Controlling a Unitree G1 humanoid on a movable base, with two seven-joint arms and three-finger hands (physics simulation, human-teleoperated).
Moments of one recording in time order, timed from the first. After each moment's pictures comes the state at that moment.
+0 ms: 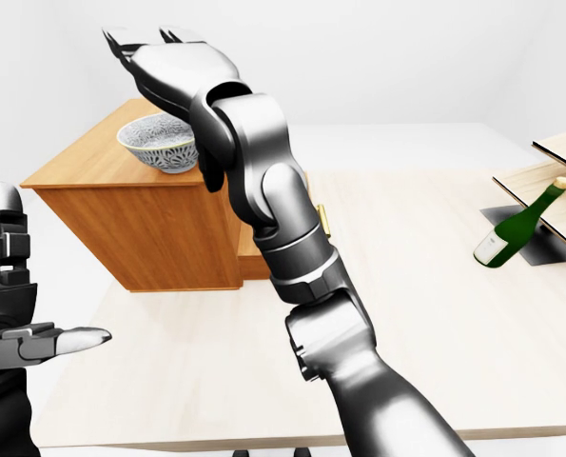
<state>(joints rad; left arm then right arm) 0.15 0.01 0.35 -0.88 -0.33 0.09 -0.16 -1.26 0.05 0.11 0.22 -1.14 0.08 0.70</state>
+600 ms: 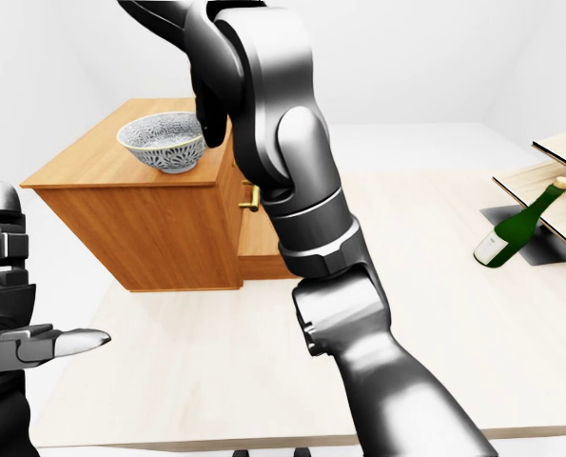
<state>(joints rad) 0.16 0.00 0.35 -0.89 -0.33 0.09 -0.16 -1.41 -0.02 0.07 0.23 -1.11 0.09 0.70</state>
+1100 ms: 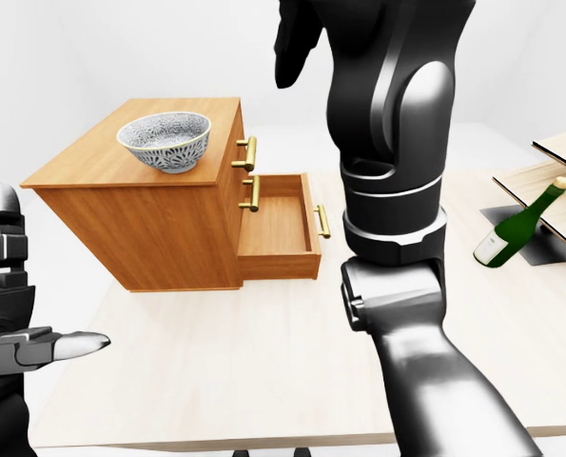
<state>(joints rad) 0.17 0.00 0.35 -0.90 -0.34 0.09 -0.17 -1.44 -0.24 -0.02 0.09 -1.11 0.09 0.70</state>
